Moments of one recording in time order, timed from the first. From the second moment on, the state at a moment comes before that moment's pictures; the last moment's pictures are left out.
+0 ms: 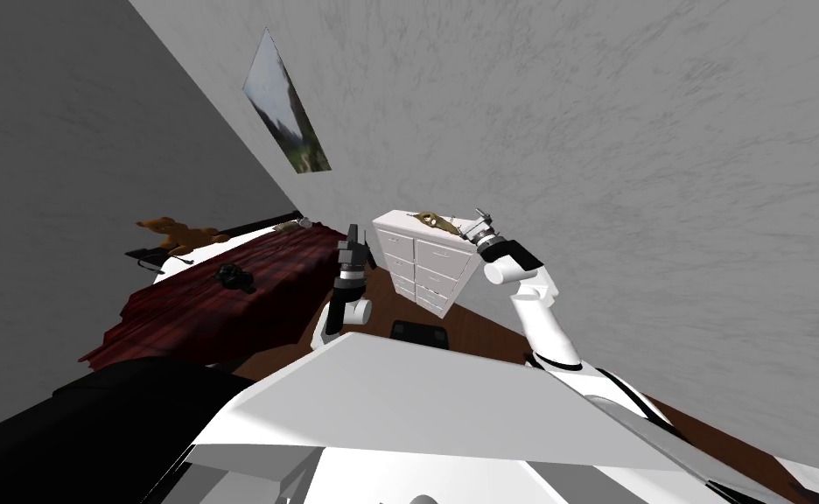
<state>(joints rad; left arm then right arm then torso) 0.45 0.01 -0.07 -2.35 -0.11 -0.37 0.04 -0.24 -0.42 0.08 -1.97 -0.36 0.38 -0.78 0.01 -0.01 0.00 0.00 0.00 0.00</state>
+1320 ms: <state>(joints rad) 0.45 0.01 -0.07 -2.35 -0.11 -0.37 0.04 -0.52 -0.56 0.11 -1.81 -0.53 0.77 -1.15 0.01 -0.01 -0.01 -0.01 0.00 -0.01</state>
